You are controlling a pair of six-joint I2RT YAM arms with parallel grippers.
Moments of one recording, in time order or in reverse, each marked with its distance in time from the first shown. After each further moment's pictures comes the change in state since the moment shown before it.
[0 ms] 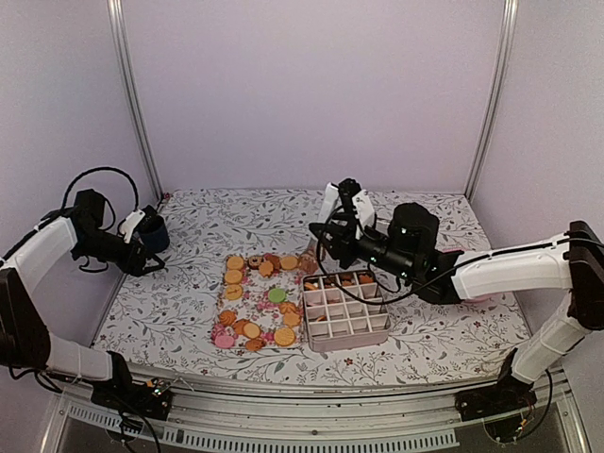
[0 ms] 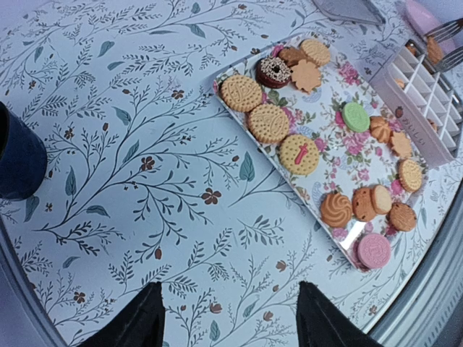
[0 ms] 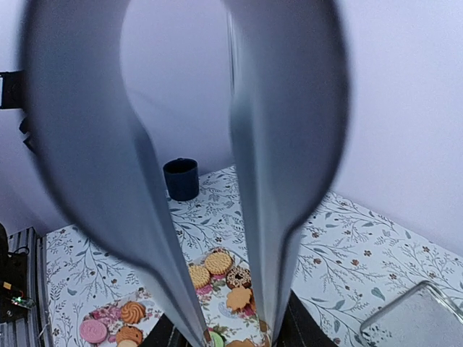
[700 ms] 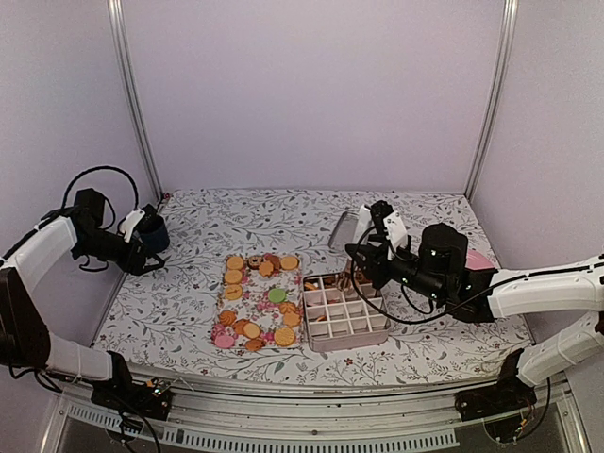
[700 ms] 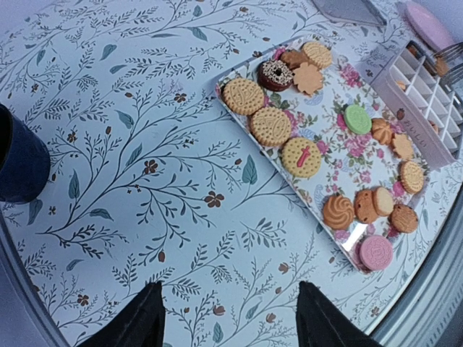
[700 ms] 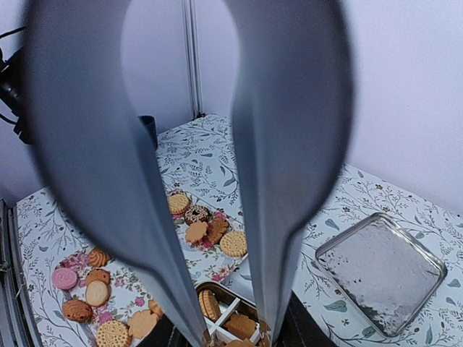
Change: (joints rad) left arm 0.000 0.003 0.004 0.010 0.000 0.000; right arm -0.013 -0.258 -0.240 -0.159 0.158 0.010
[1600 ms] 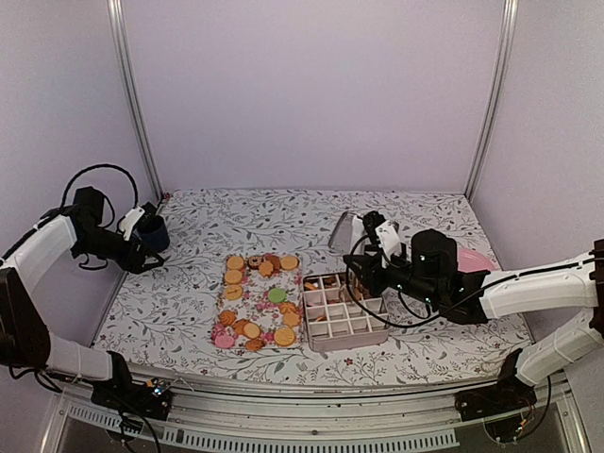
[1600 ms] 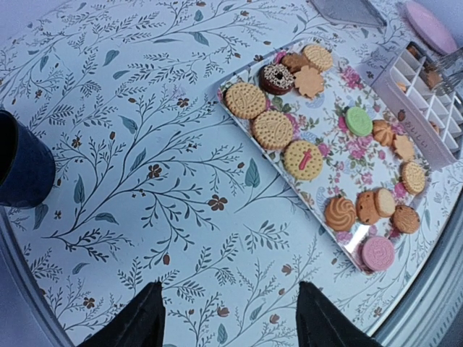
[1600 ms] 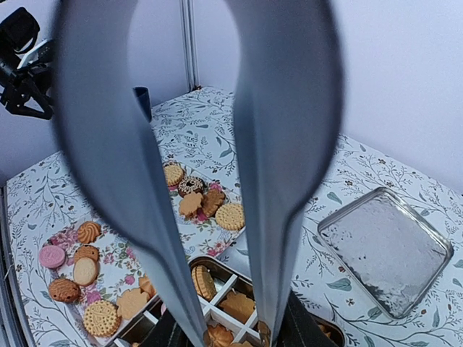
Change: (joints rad) left arm 0.000 0.000 0.011 0.001 -0.001 0.008; right arm 0.000 0.051 -0.008 -0.033 0.007 0.009
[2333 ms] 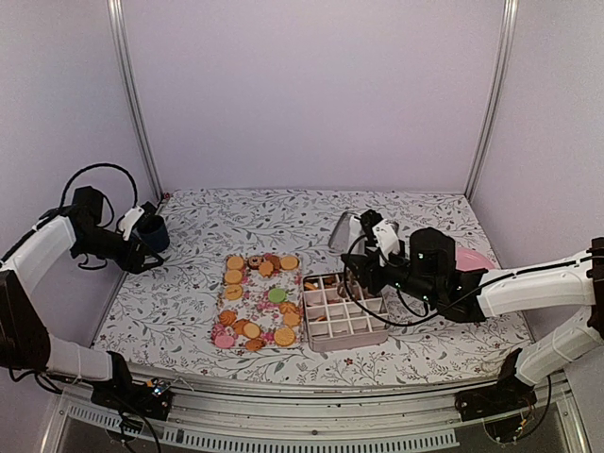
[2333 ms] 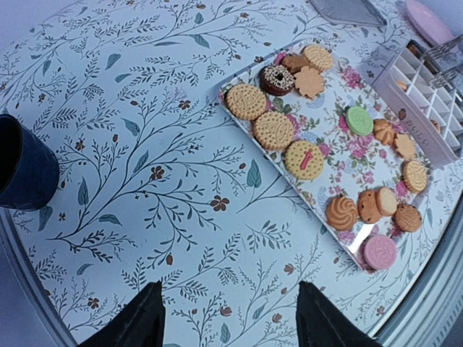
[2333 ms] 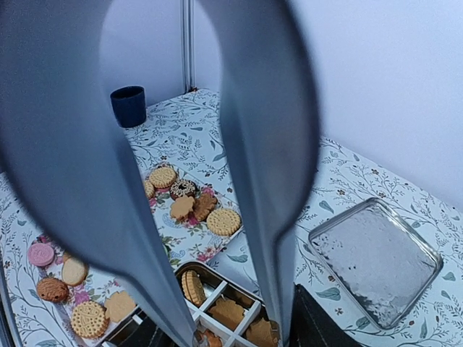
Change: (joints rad) left arm 0.000 -0.010 0.000 -0.001 -0.004 0.010; right arm -0.004 0.024 0.016 0.021 0.011 -0.057
